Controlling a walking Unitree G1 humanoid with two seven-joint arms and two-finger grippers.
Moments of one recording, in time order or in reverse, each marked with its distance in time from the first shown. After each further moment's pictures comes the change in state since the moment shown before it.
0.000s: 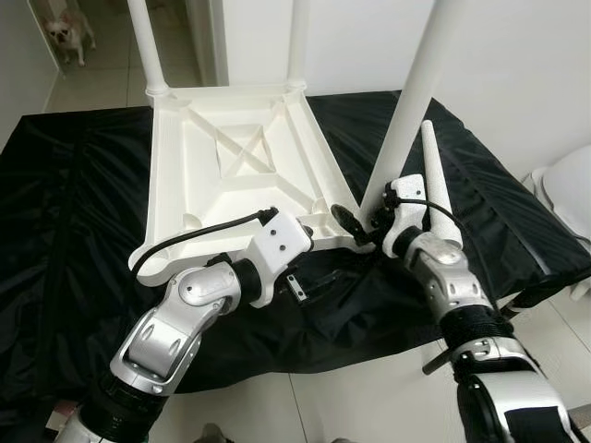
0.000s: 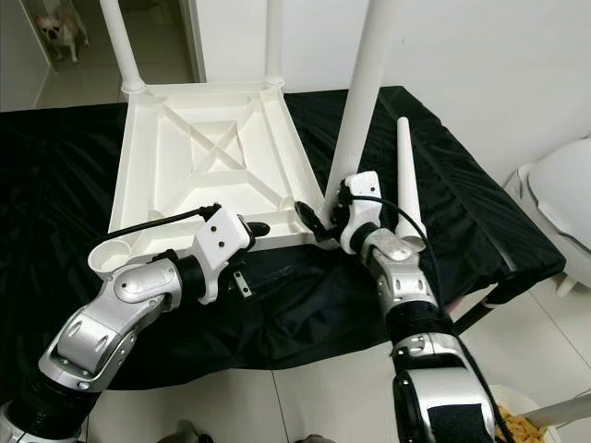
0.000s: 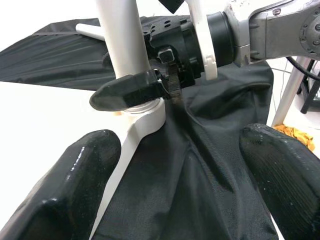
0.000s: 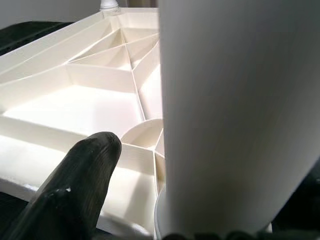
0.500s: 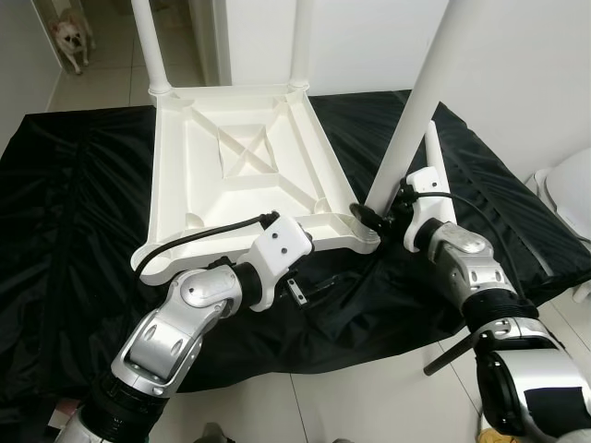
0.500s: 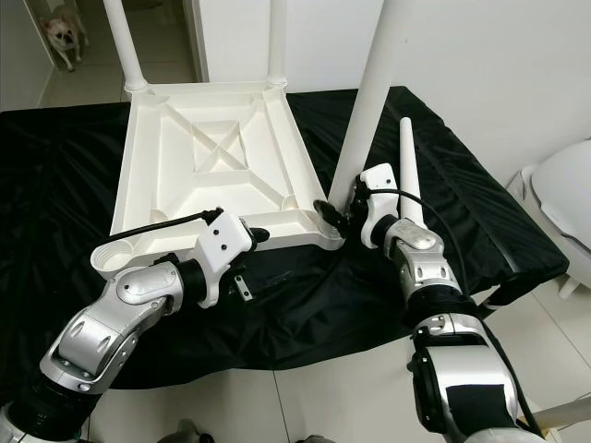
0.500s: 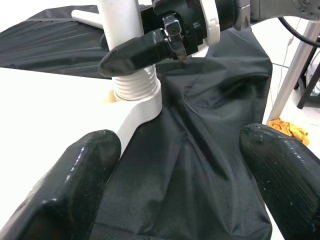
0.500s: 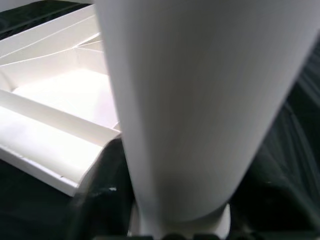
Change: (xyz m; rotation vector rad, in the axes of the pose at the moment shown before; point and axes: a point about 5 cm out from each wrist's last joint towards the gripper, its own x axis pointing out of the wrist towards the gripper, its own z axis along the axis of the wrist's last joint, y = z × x) left arm 0.002 -0.004 -0.004 -0.021 0.032 -0.016; right arm -0.009 -0.029 0.007 -0.066 0.059 0.082
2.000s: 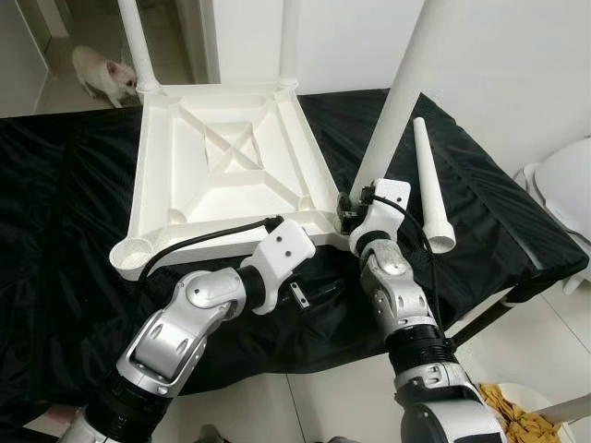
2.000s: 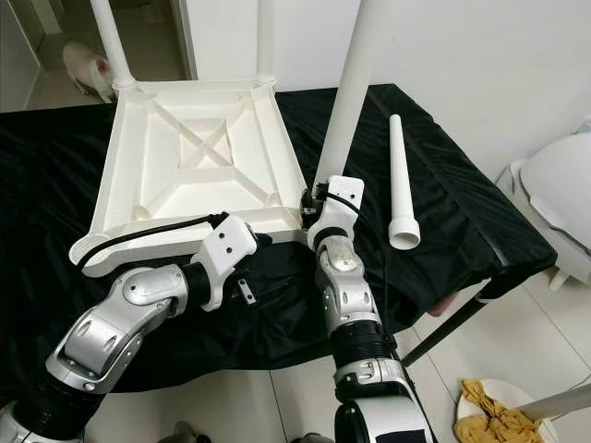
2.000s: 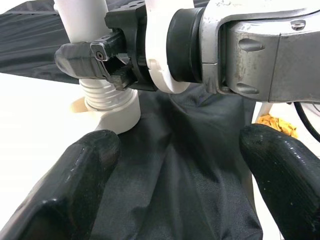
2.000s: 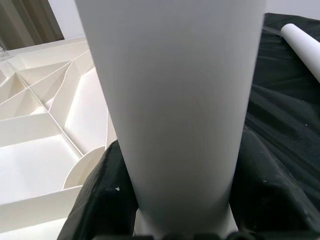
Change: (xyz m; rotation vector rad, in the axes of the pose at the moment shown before) left arm 0.004 -0.001 -0.005 -0.018 0.023 -0.012; right arm 0.031 0.075 0.007 0.298 -0.114 -0.641
